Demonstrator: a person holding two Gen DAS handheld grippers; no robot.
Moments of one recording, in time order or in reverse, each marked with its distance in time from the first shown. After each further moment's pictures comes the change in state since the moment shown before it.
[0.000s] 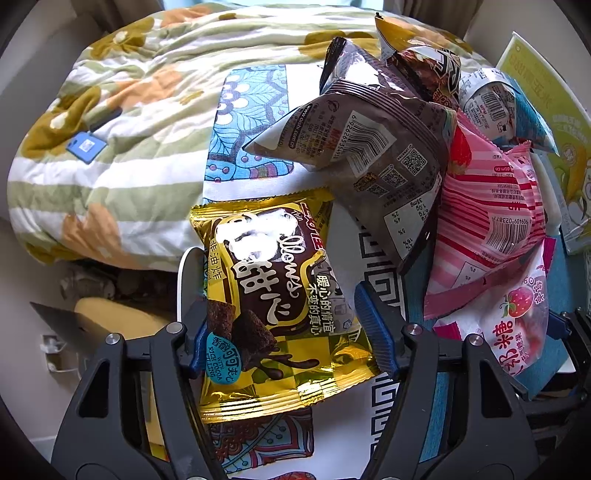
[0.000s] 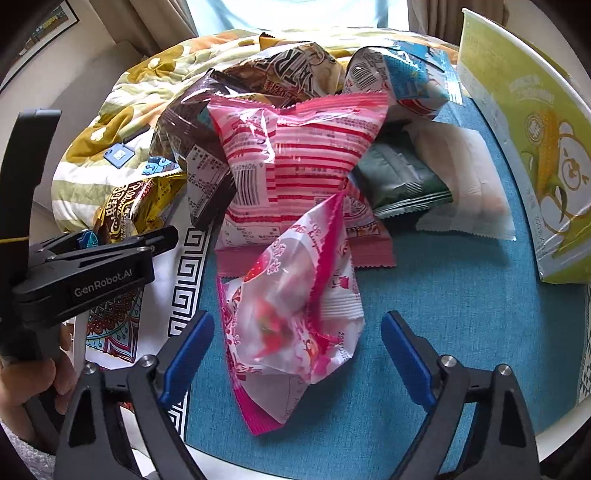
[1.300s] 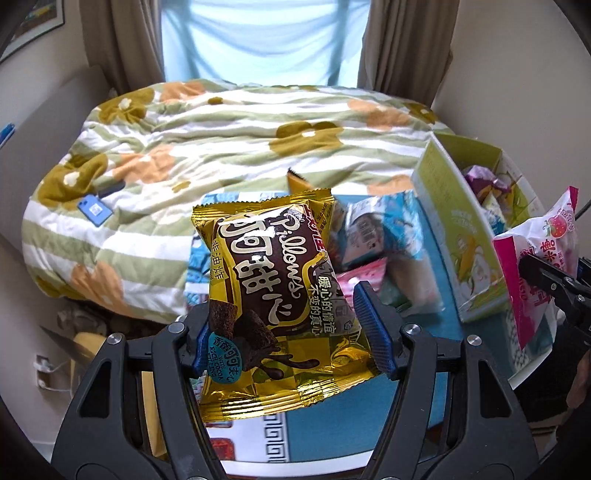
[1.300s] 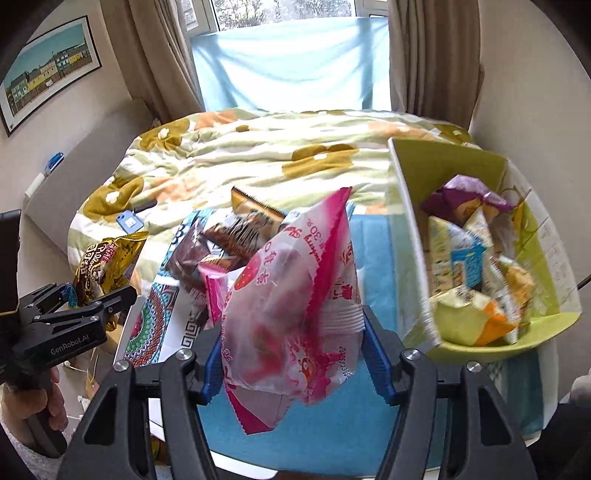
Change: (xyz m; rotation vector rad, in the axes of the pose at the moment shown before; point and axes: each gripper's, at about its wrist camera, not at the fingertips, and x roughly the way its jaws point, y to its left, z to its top) left arm -0.162 -0.086 0.042 -0.018 -0.275 -0.066; right arm -0.165 -0.080 0.030 -0.032 -0.296 -0.035
